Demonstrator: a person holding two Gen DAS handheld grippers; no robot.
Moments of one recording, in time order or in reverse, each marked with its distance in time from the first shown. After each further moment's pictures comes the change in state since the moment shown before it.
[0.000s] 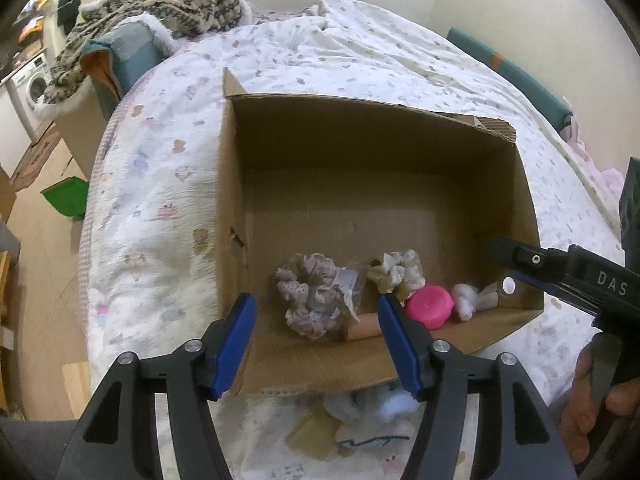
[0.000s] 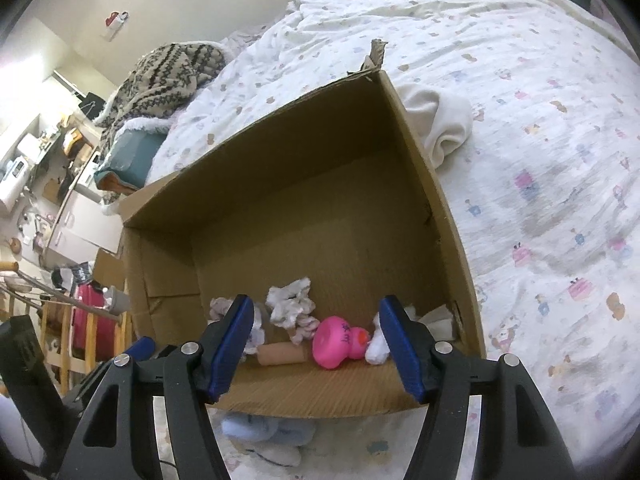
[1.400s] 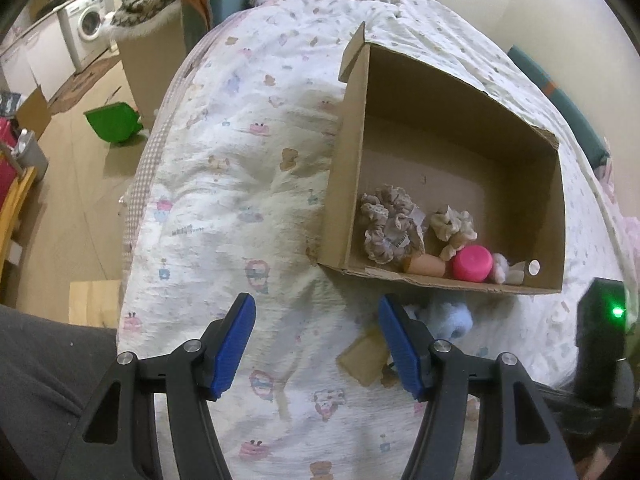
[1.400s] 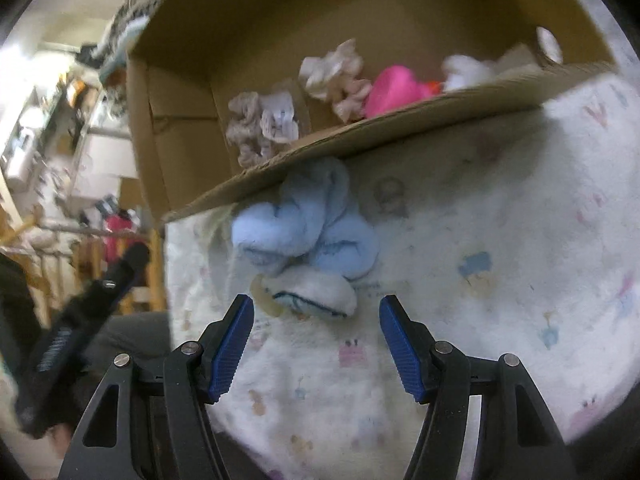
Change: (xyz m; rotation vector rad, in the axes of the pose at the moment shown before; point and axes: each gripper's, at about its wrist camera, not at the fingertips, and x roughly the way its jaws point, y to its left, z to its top) left arm -0.029 0.055 -0.058 -0.227 0.088 0.063; right arm 0.057 0.030 -0.108 0.022 0.378 0.069
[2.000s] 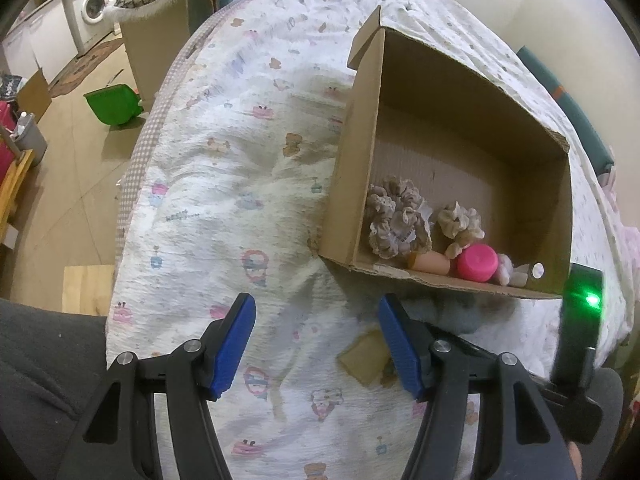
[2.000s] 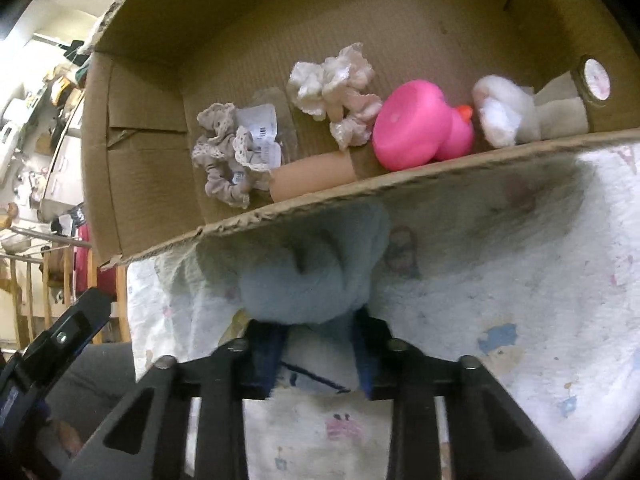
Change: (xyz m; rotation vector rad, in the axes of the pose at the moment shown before) left arm 0.013 0.003 0.000 -0.035 0.041 0.000; right arm 0.023 0.003 0.015 -0.013 -0.062 -0.043
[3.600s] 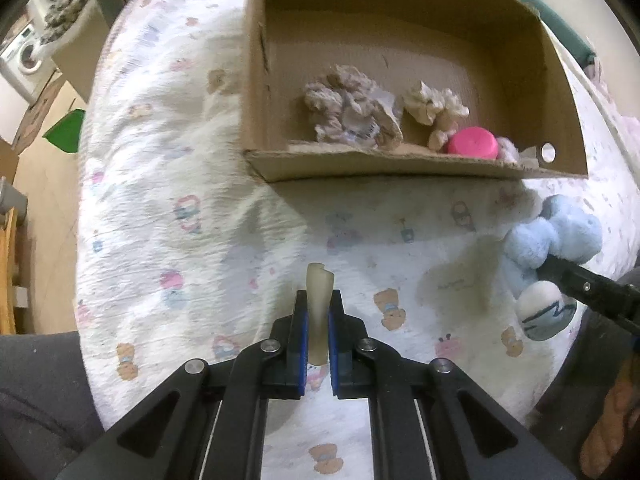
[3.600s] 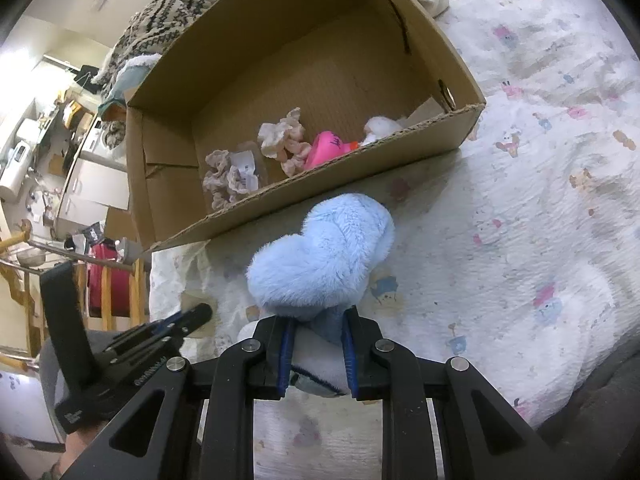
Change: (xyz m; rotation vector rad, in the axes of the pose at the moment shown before) left arm 0.033 -0.024 -0.022 0.268 0.162 0.031; right arm -0.079 -0.045 -0.025 0.027 -0.098 0.023
